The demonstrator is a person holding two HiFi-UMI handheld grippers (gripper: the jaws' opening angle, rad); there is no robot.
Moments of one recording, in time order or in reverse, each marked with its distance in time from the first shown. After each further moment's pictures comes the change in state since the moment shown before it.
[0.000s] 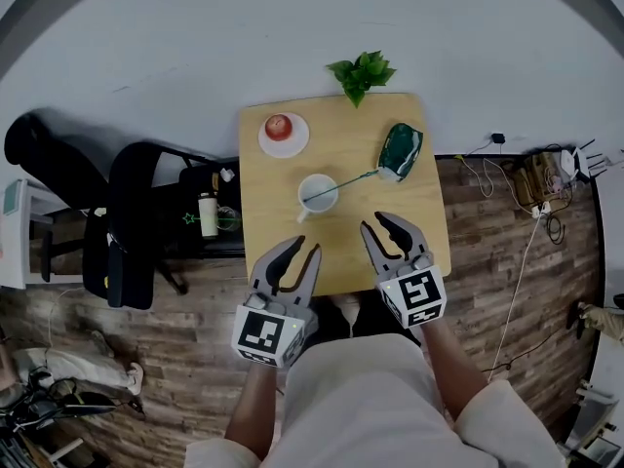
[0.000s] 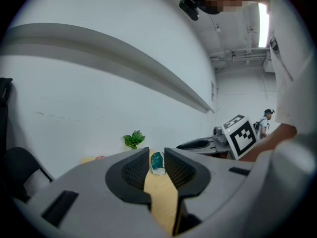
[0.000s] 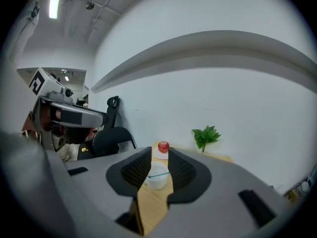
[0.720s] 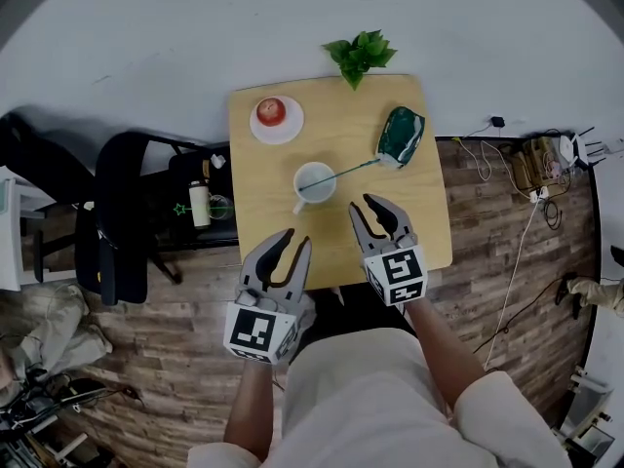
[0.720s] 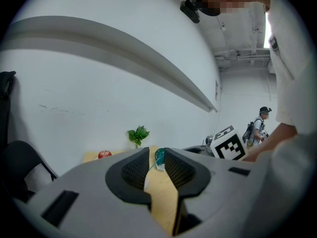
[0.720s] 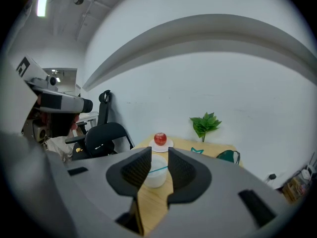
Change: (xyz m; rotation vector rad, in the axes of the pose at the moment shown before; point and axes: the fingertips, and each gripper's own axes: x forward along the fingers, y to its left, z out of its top) left arm 0.009 0.025 -0.023 -0.033 0.031 0.022; right arm 0.055 -0.007 -0.045 0.066 0.057 -0.043
